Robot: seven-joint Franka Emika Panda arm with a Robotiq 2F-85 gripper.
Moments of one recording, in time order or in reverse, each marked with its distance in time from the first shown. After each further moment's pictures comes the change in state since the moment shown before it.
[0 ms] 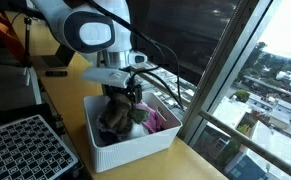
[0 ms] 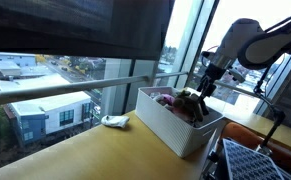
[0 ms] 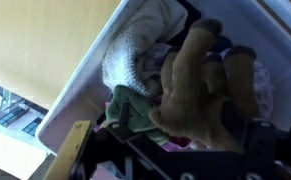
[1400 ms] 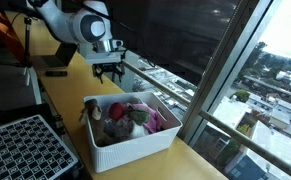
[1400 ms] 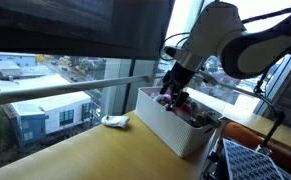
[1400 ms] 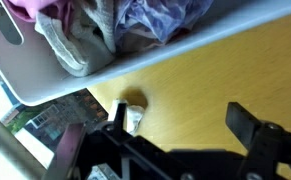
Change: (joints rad) arm 0.205 0.209 0.176 0.212 -0.161 0.000 0.043
